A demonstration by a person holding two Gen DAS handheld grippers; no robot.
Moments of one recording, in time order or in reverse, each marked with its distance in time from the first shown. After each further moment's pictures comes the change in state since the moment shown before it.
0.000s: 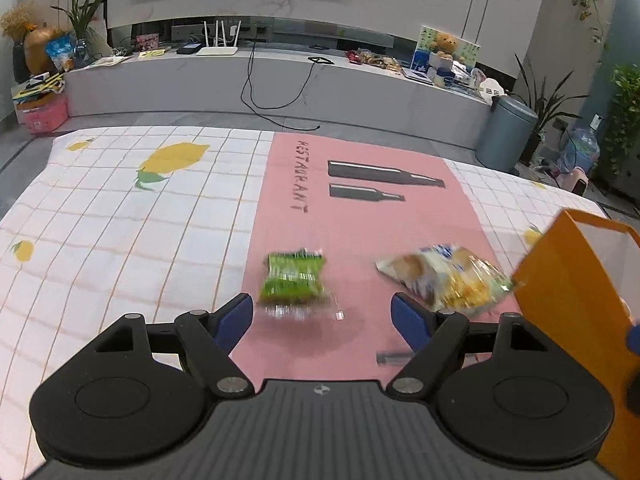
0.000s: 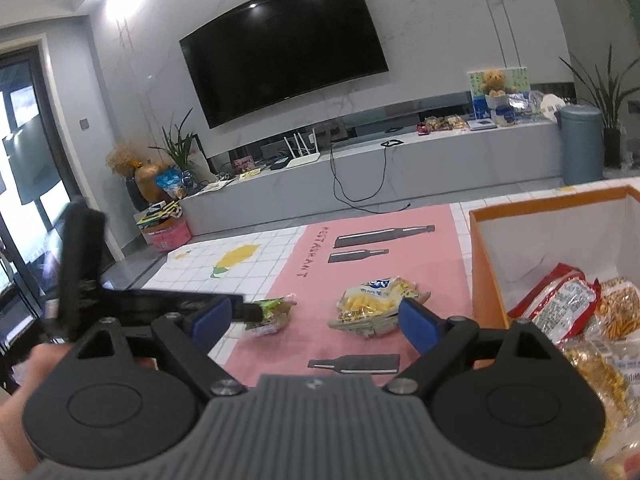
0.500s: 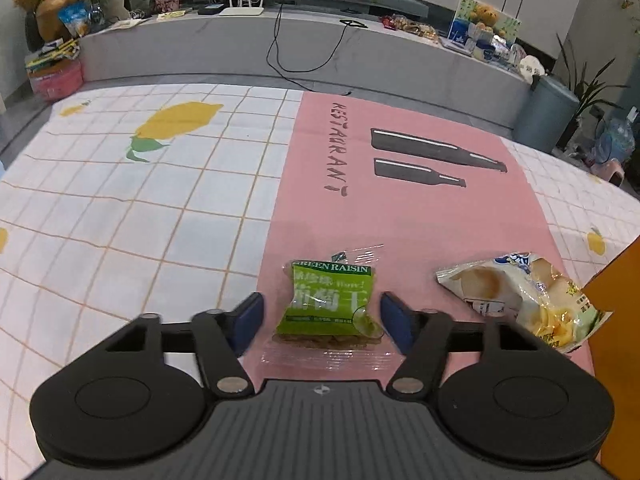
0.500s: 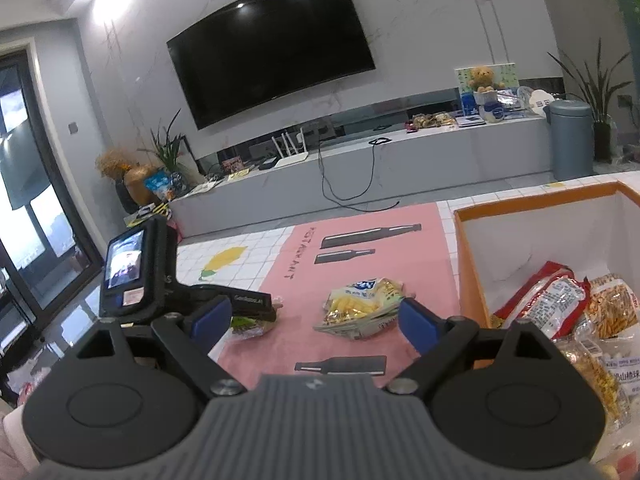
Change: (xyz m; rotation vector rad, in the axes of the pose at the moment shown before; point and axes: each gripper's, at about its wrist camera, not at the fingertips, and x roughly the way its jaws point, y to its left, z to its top) left arm 0.067 0.017 0.009 -0.052 0.102 0.054; right arm 0.008 0.002 0.002 -0.015 0.013 -0.029
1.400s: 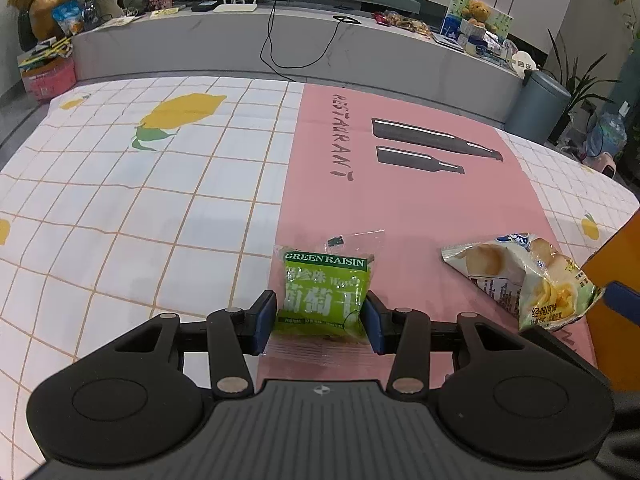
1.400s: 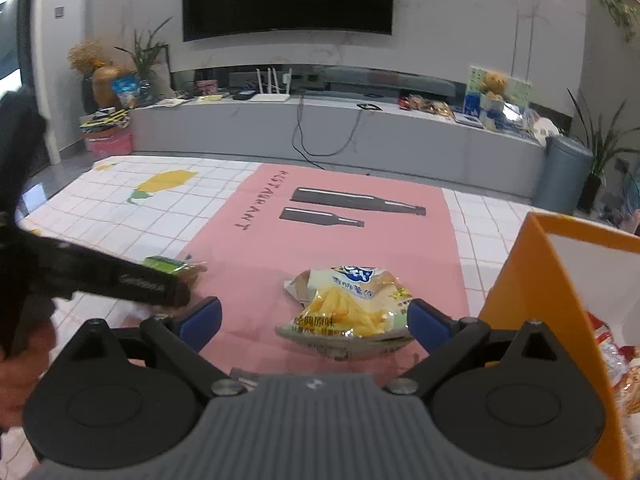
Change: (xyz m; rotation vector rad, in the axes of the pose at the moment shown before) left arm -0.007 0.012 -0.007 0.015 0.015 -0.012; right arm 0.143 0.025 -0.009 -0.246 0.146 -0.210
